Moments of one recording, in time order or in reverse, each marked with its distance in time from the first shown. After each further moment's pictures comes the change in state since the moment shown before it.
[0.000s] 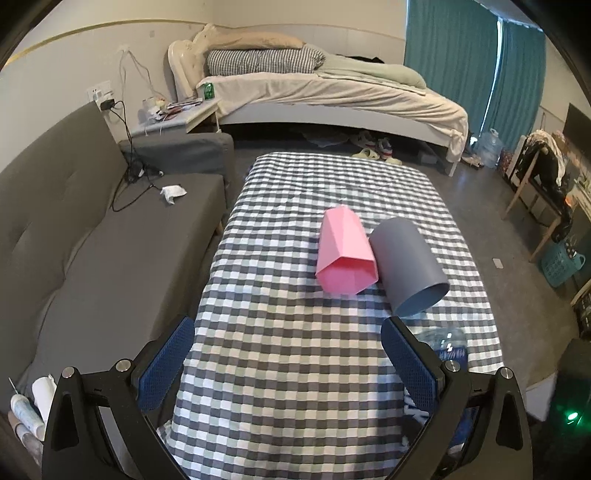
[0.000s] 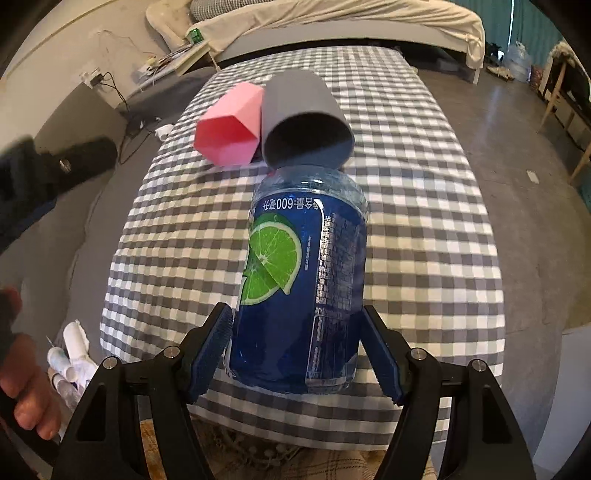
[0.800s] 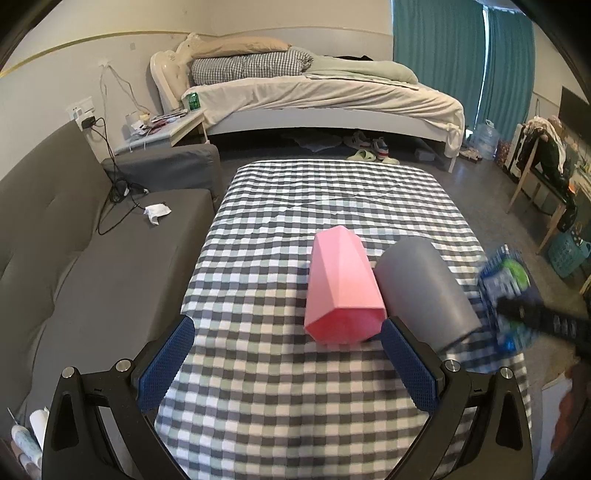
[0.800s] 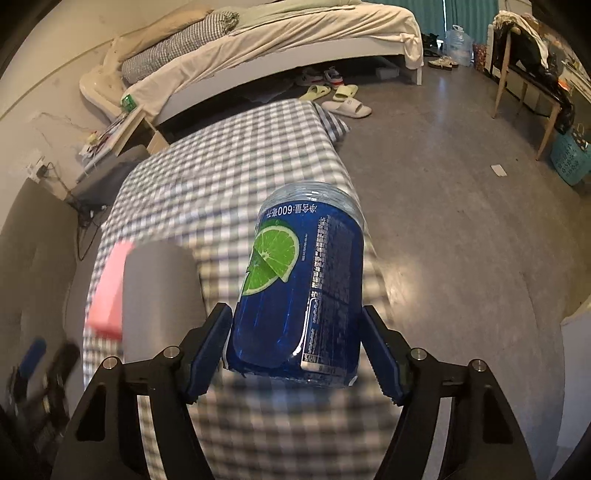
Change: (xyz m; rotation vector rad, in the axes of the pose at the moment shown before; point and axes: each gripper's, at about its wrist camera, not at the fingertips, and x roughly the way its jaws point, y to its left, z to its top) left arm 0.055 -0.023 0.027 0.056 -0.029 -0.001; right arm 0.014 -0.111 0.119 0.222 -0.110 -0.064
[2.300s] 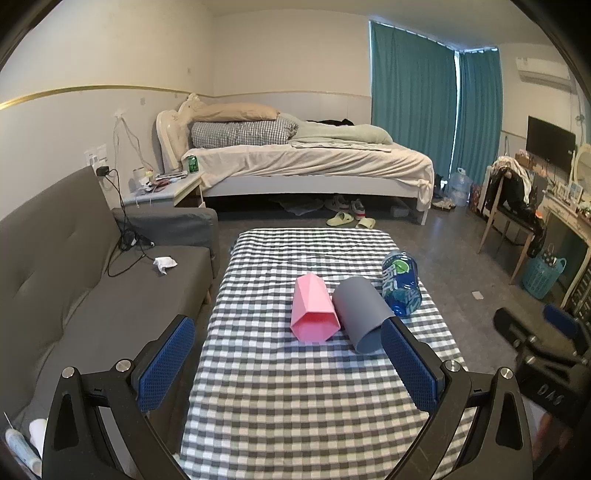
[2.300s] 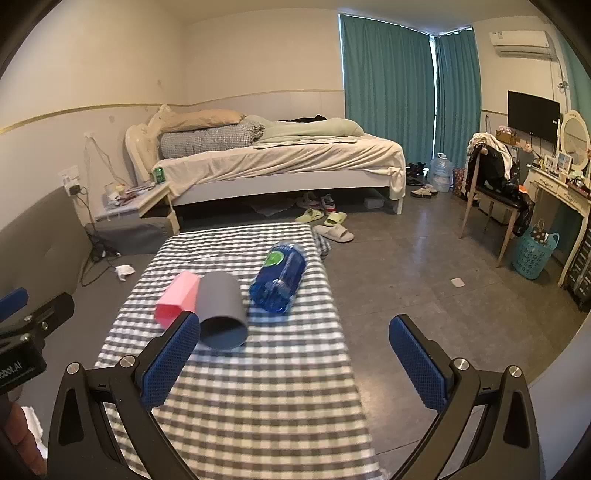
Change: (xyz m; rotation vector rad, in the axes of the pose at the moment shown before) left arm -0.129 0.012 -0.033 0.011 -0.273 -0.063; right arm -0.161 0.029 -0.109 -0.172 -0.533 -0.108
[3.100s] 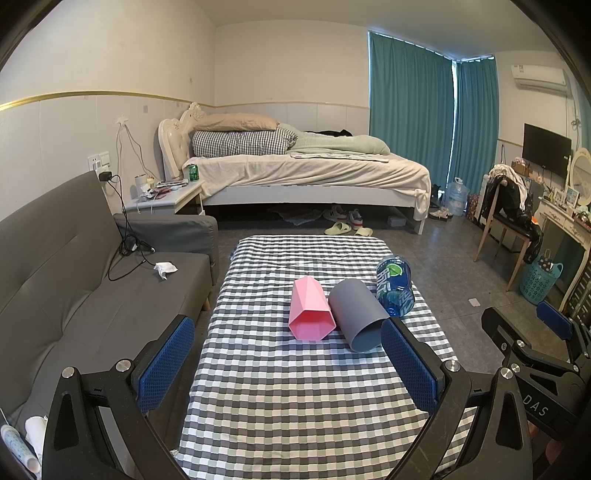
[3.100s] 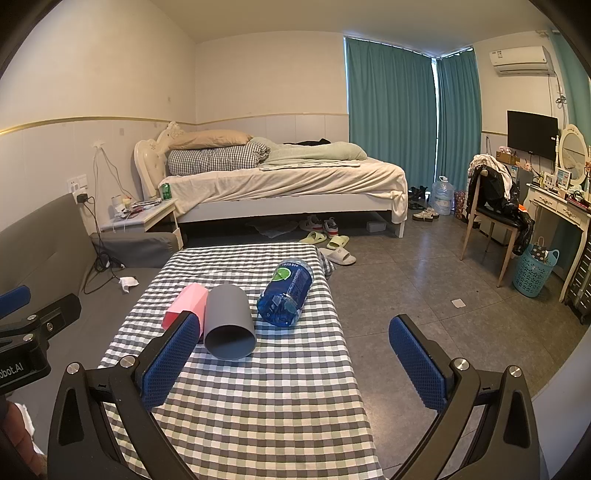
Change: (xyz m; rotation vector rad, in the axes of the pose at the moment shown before) left arm -0.021 0.001 -0.015 -0.008 -0.047 -0.011; right arm -0.024 0.013 -0.012 -0.022 -0.102 0.016
